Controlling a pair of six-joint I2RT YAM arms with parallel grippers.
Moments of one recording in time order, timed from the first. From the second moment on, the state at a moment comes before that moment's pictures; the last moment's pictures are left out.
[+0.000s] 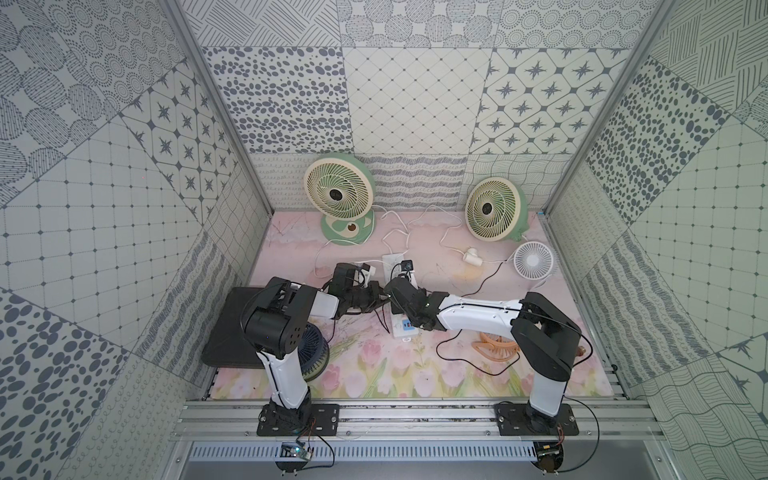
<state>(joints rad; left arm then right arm) -0.26 1.86 0.72 0.43 0.84 -0.83 1.01 1.87 1.21 -0.22 0.55 0.65</state>
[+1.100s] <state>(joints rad) -0.26 1.86 0.72 0.44 0.84 -0.83 1.00 1.86 1.19 -0.20 0.52 0.67</state>
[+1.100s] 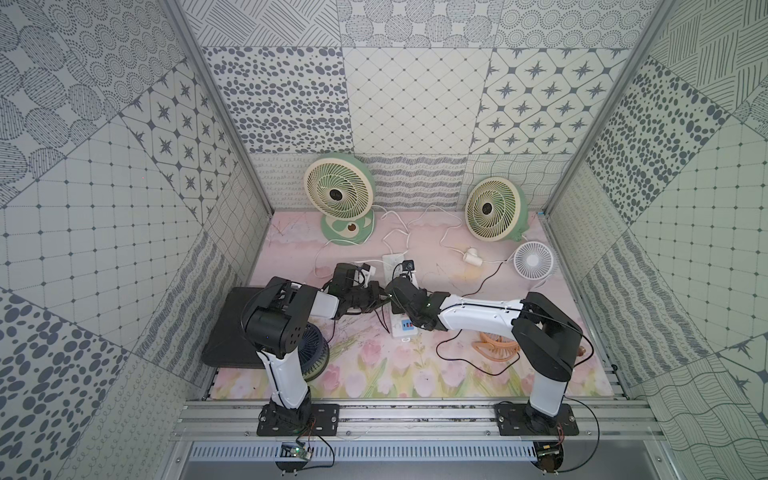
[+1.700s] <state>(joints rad) -0.26 1.86 0.72 0.44 0.84 -0.83 1.01 1.87 1.20 -0.22 0.54 0.67</state>
